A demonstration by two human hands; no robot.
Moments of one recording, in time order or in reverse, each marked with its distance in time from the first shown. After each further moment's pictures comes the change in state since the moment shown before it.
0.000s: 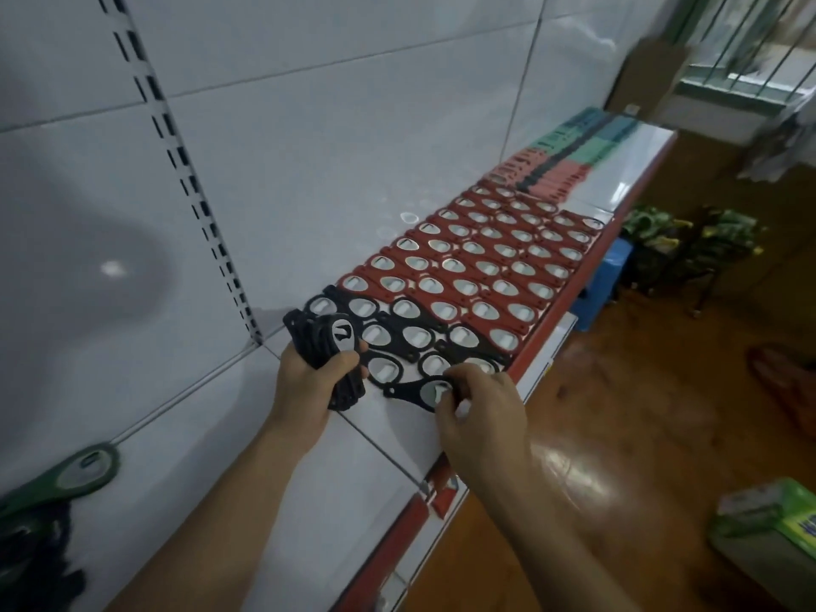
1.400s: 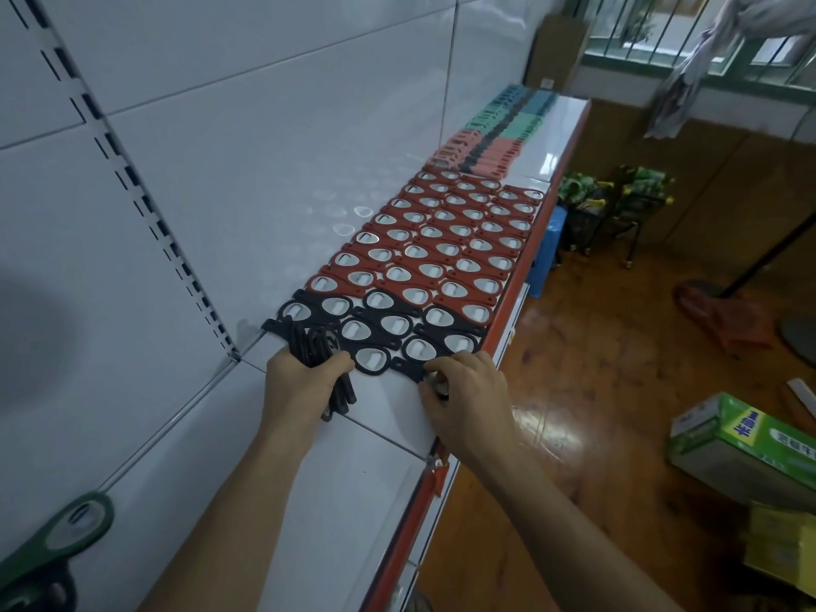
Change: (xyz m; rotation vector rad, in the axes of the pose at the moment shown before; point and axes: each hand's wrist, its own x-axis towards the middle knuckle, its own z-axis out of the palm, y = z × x) left_hand 0.000 0.013 -0.002 0.307 0.035 -0.150; right_hand -0.008 -0.004 0.016 -0.214 0.055 0.003
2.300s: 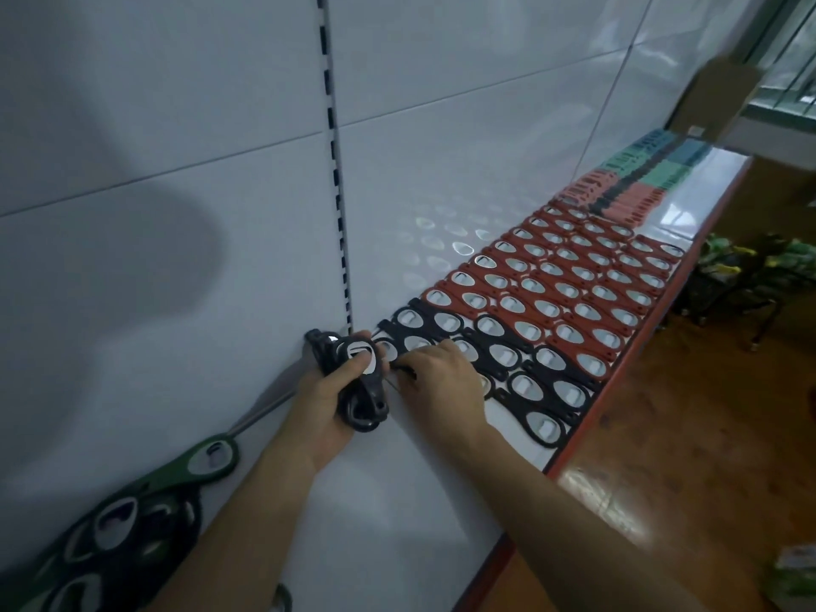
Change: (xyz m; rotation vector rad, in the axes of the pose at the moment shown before) left_hand 0.000 -0.007 -0.087 -0.709 -0.166 -0.073; right_hand 0.053 -0.117 0.082 0.082 0.009 -0.360
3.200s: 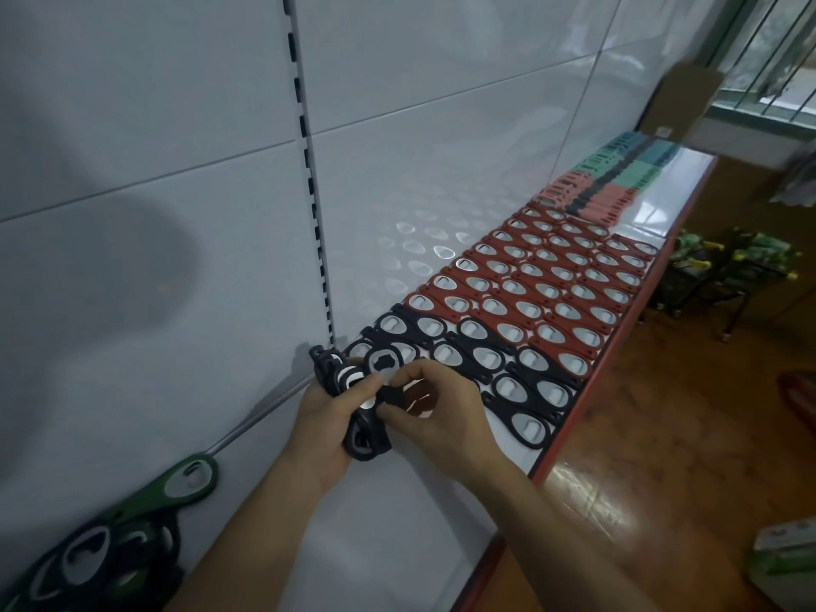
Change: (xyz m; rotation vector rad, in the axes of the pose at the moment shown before) left_hand -0.007 -0.016 0.018 0.156 0.082 0.012; right_hand -0.029 -0.004 -0.056 0.689 -0.161 0.174
